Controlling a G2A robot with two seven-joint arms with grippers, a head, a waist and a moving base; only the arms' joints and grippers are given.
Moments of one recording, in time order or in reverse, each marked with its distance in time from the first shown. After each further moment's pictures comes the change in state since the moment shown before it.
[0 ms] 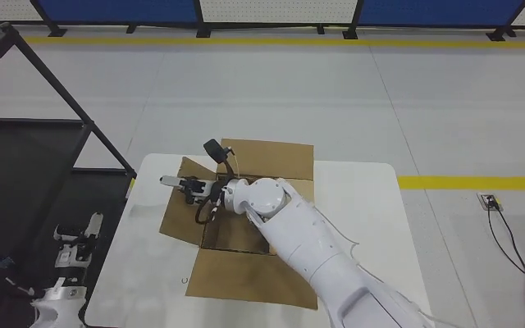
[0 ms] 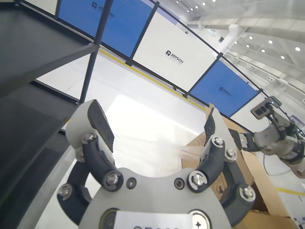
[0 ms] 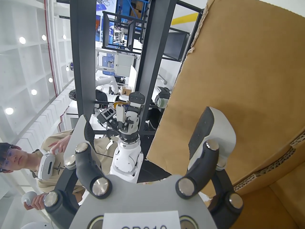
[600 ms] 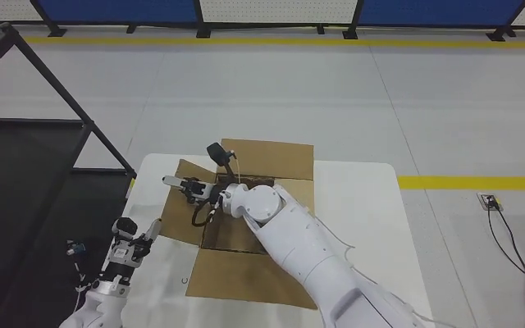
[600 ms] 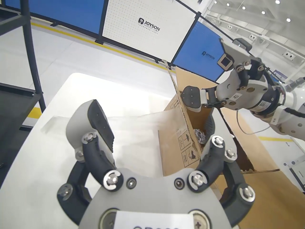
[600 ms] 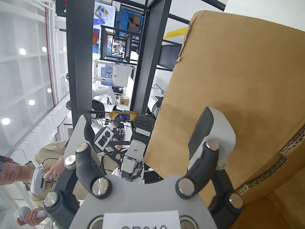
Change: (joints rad) left arm -0.010 -0.002 0.200 -0.026 0.191 0.001 -0.026; right arm 0.015 -0.034 0.004 0.099 -0.013 -0.053 -0.083
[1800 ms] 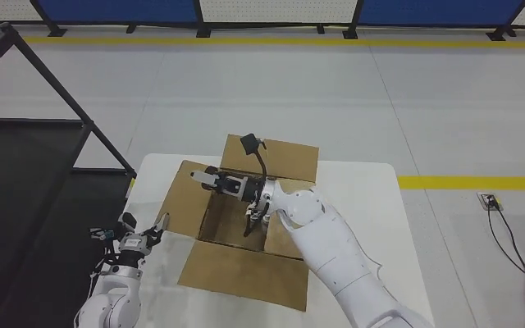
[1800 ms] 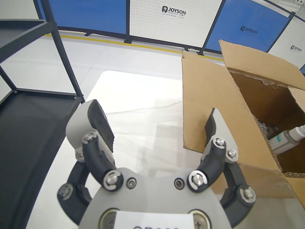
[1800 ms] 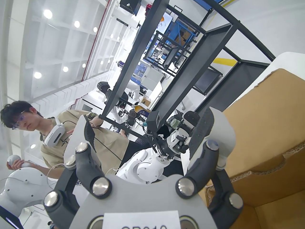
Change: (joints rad) left arm -0.152 0.013 0.092 0.226 0.280 0.174 0.134; right arm -0.248 0.201 0.219 -0.478 -0.082 -0.247 0.165
